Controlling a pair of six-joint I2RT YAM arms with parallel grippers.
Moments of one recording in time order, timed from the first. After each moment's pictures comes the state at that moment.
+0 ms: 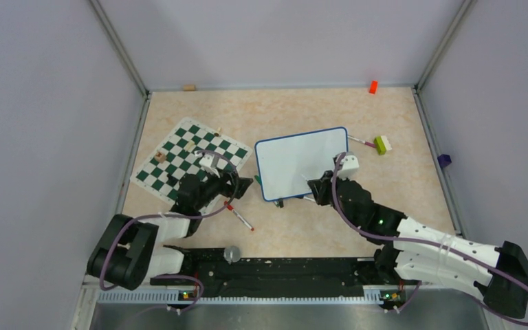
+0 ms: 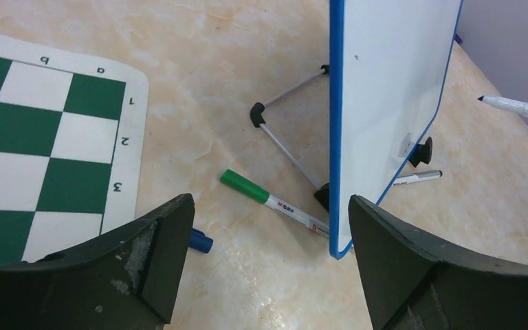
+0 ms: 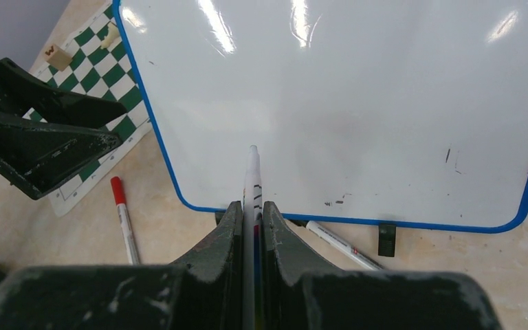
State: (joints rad) left arm -0.31 1.30 0.18 0.97 0.41 -0.40; right arm 0.98 0.83 0.48 0.02 0.50 0.51
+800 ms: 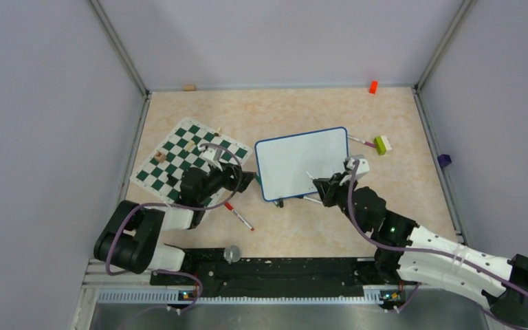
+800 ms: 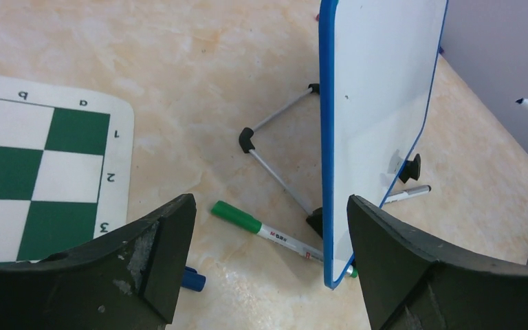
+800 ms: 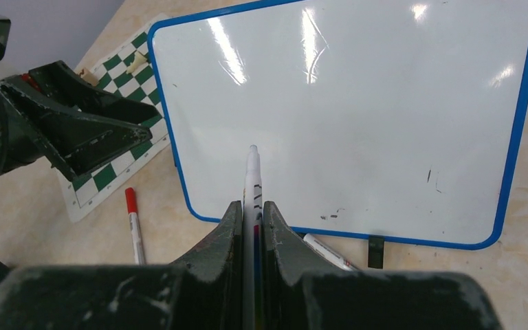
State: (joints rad) left arm -0.31 1.40 0.26 1.00 0.46 -0.41; right arm 0.99 0.67 0.43 0.05 0.51 0.44
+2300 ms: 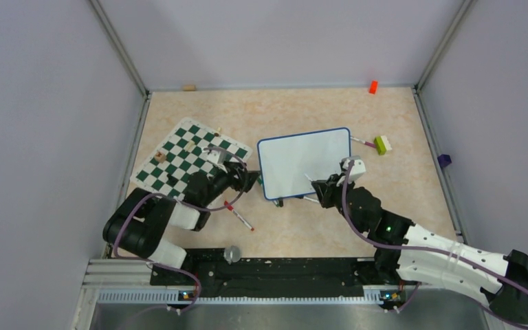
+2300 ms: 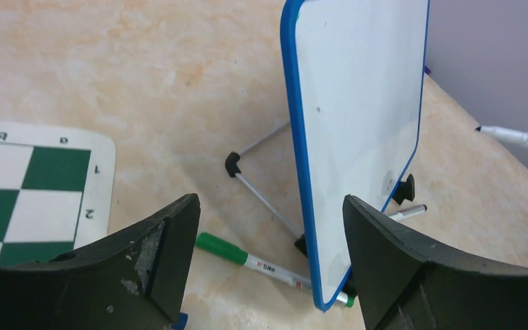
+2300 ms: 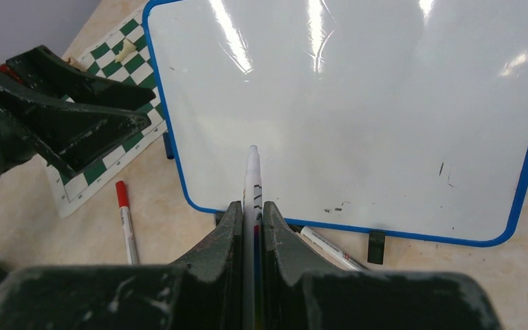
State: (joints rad) left arm -0.39 1.56 0.22 1.33 0.38 -0.43; right arm 1.00 0.72 0.43 0.06 0.52 0.45
